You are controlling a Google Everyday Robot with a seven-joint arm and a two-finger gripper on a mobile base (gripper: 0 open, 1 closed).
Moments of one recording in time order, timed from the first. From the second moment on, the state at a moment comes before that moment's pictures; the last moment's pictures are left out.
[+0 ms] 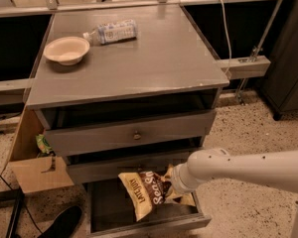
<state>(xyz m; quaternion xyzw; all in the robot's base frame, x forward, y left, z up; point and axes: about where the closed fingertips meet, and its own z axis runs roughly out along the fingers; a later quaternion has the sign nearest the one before) 0.480 -0.073 0.449 -0.75 0.63 0.09 0.20</state>
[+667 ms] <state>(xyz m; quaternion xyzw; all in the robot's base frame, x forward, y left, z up) 0.494 -0.079 0.385 -0.74 0.63 0.09 0.22</state>
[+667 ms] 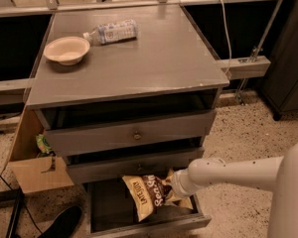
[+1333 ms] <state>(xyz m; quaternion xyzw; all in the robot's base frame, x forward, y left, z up) 0.501 -0.079 0.324 -0.73 0.64 0.10 0.22</state>
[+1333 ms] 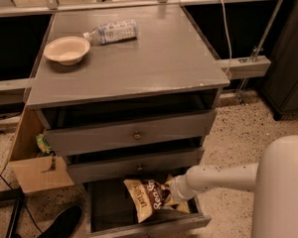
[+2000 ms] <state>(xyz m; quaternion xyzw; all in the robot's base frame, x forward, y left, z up) 0.497 -0.071 0.286 -0.73 0.64 0.12 0.21</state>
